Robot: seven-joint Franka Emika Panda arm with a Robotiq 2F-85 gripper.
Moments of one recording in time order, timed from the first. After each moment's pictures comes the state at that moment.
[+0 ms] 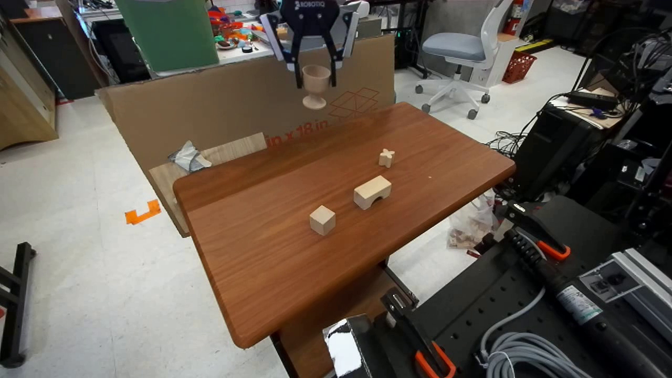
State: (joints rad) arm 0.12 0.62 -0.05 -1.52 0.08 1.99 0.52
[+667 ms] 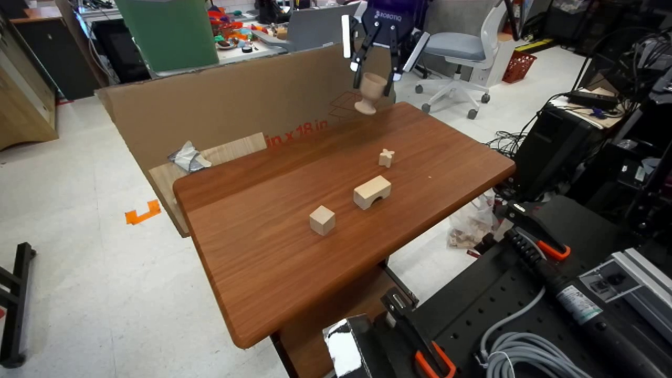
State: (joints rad) arm -0.07 0.55 -0.08 -1.69 0.38 2.01 0.56
